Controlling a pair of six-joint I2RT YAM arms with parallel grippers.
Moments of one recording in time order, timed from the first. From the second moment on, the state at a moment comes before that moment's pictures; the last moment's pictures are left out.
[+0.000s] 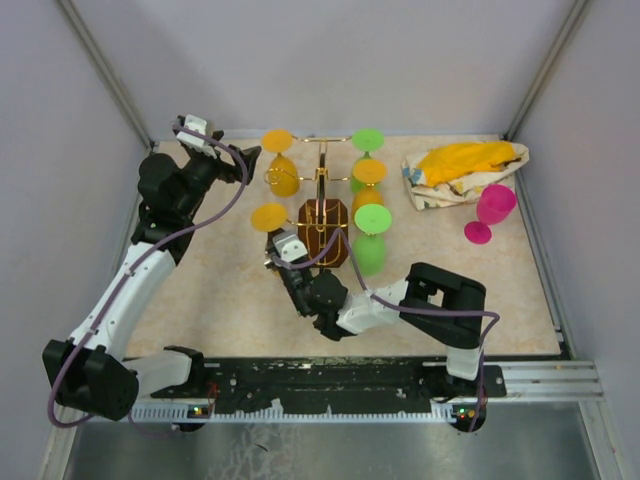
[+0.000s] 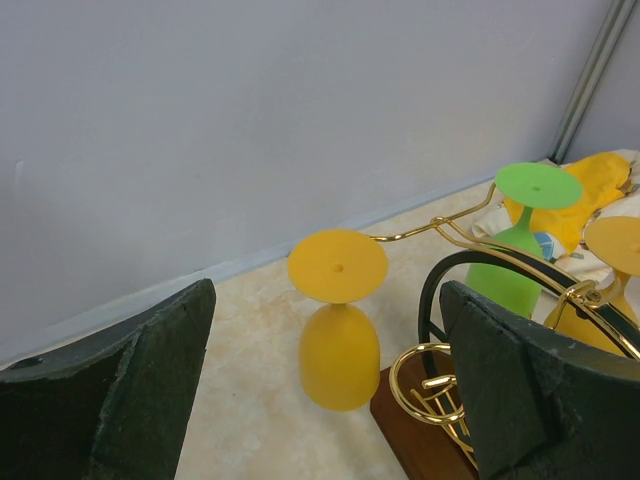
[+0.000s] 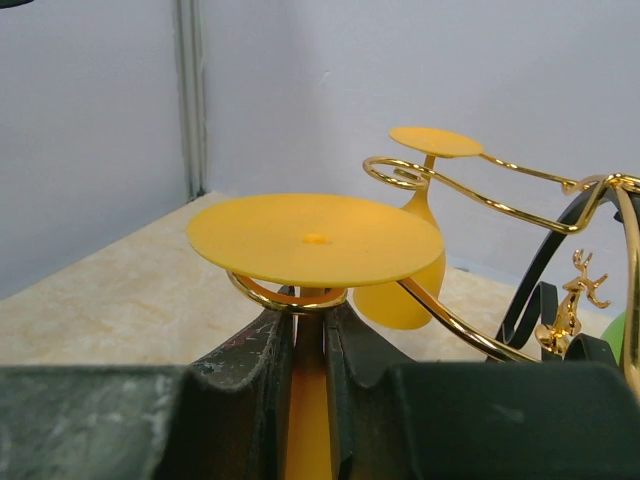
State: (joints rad) left arm -0.26 1.18 1.06 0.27 0.22 -0.01; right arm 1.27 1.84 0.92 1.42 0.73 -0.44
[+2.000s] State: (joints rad) left arm -0.26 1.16 1.04 0.28 0.22 -0.01; right arm 1.27 1.84 0.94 1.32 0.51 -0.40
